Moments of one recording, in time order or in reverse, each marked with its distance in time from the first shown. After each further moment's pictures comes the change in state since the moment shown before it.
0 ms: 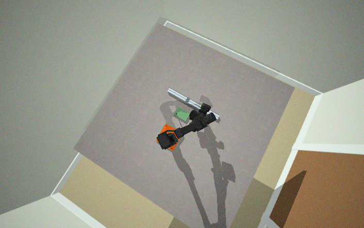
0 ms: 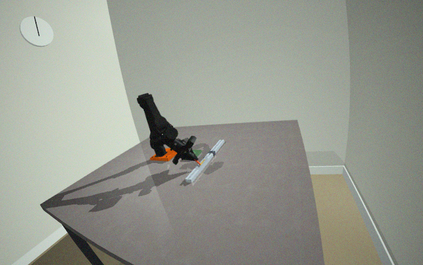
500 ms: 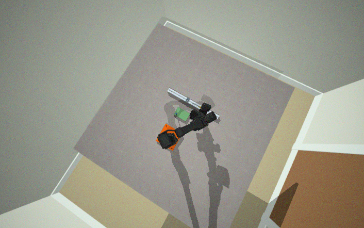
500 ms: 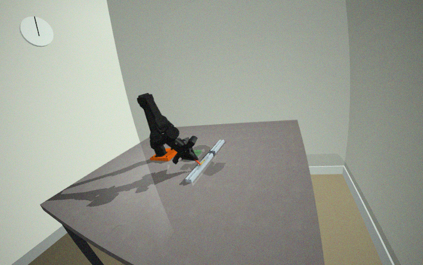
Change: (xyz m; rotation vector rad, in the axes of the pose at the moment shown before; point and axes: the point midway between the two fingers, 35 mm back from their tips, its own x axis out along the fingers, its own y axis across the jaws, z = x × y) arm 0.000 -0.002 0.000 0.008 0.000 0.033
